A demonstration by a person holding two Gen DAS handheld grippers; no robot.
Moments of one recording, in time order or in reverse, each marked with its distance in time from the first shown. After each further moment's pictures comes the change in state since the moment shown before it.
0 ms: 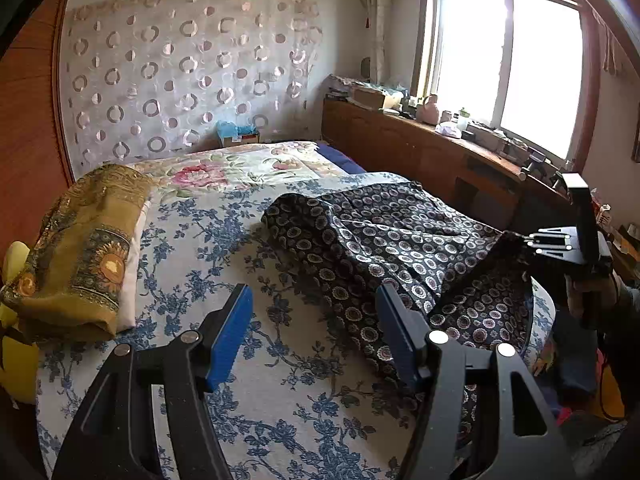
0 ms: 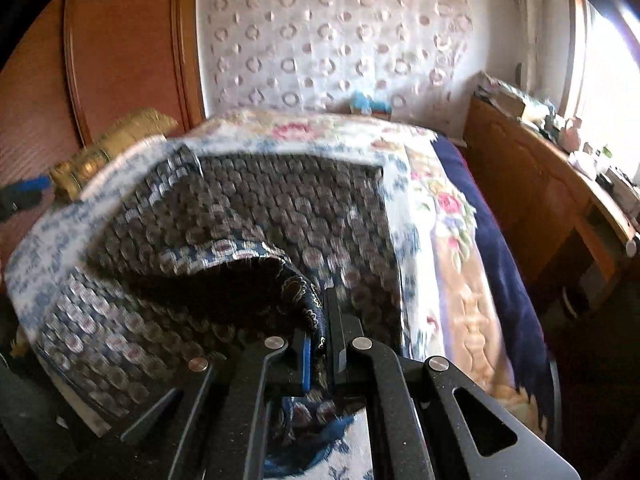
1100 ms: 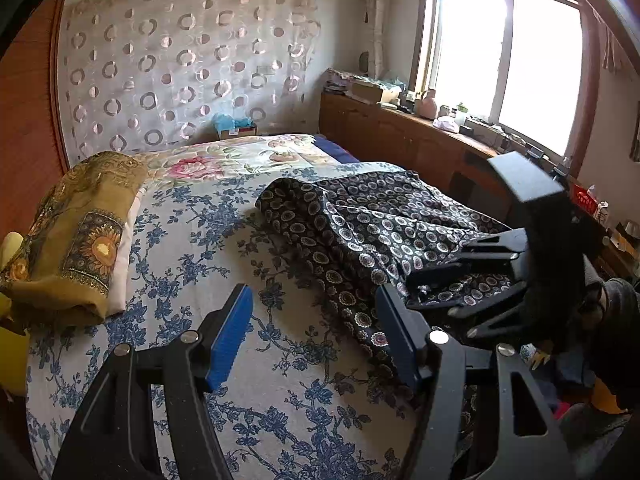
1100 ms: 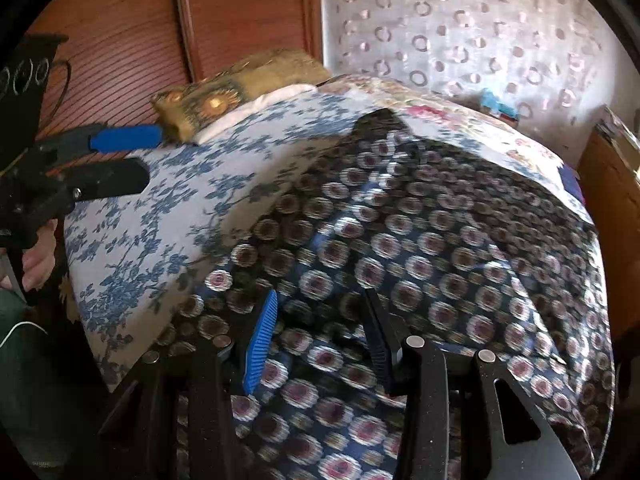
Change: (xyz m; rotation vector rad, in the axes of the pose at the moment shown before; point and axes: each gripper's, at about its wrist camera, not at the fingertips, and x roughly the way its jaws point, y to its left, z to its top) left arm 0.001 -0.005 -0.011 -0.008 0.018 -0.009; right arm 0.042 0.131 0.038 -0.265 0.110 0.339
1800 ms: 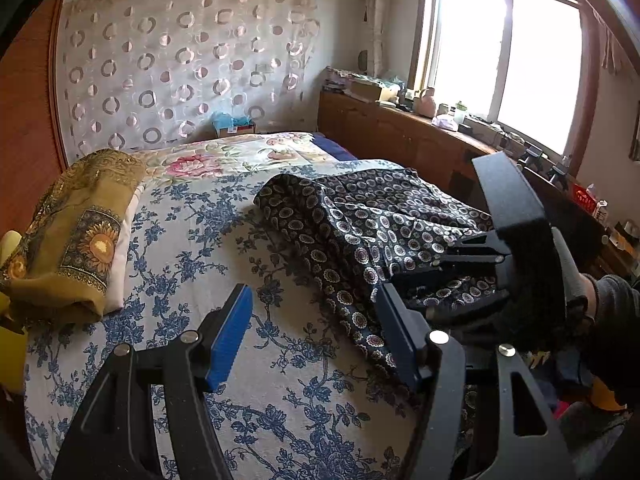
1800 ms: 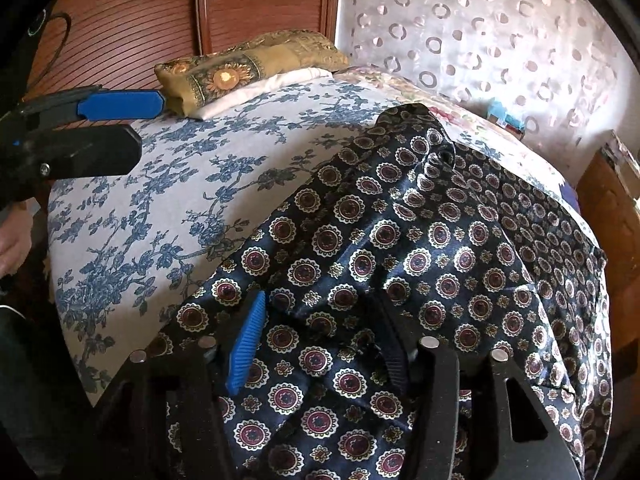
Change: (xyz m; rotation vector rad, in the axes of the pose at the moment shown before) left arm 0.001 0.000 -0.001 -0.002 0.006 -0.006; right arm 0.041 0.023 0.010 -0.087 0.030 -0.049
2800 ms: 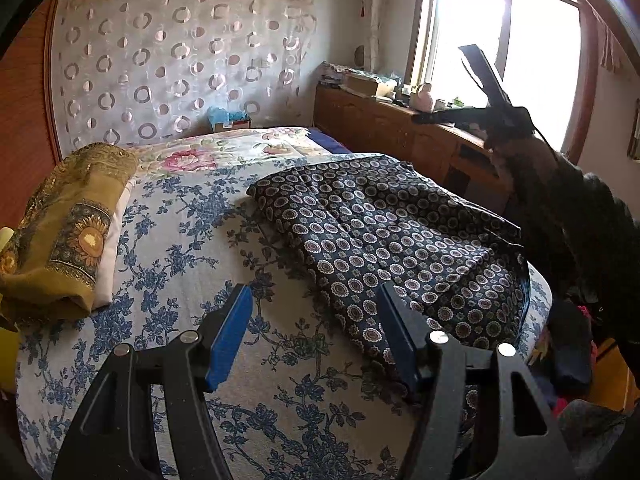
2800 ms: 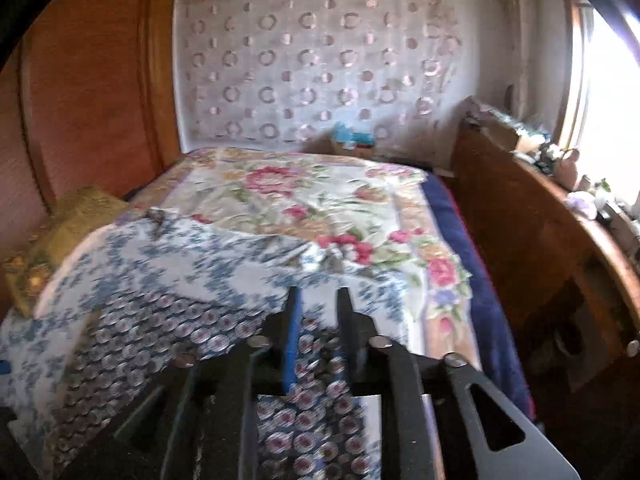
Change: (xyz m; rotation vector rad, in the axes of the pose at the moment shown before) left arm 0.008 -0.002 -0.002 -0.001 0.019 -0.017; right arm -0.052 -0.196 0.060 0.374 -0.197 -0.340
